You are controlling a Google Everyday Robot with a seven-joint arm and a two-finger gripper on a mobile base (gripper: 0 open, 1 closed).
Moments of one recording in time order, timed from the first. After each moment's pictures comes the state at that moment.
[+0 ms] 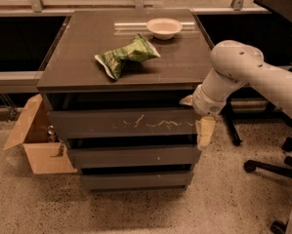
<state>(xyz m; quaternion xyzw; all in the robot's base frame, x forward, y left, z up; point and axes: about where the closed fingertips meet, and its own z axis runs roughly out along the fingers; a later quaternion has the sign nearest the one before) 0.583 -0.166 0.693 -0.75 0.64 0.11 0.12</state>
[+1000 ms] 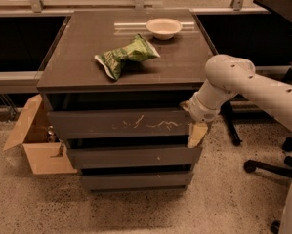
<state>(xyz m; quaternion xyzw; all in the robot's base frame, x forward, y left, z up) 0.602 -0.162 0.652 -0.74 0.66 0.09 0.13</state>
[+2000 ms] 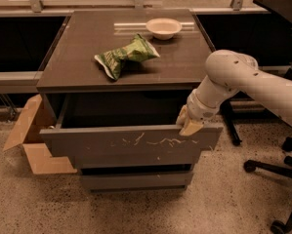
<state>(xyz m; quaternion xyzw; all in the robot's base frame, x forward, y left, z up) 0.589 -0.152 0.679 -0.74 0.65 0.09 0.15</state>
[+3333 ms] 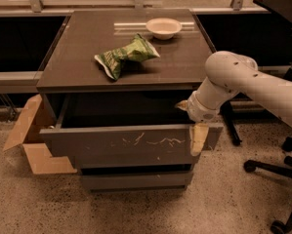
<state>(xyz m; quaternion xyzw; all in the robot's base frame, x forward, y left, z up) 0.582 -0.146 0.676 -0.74 0.65 0.09 0.14</state>
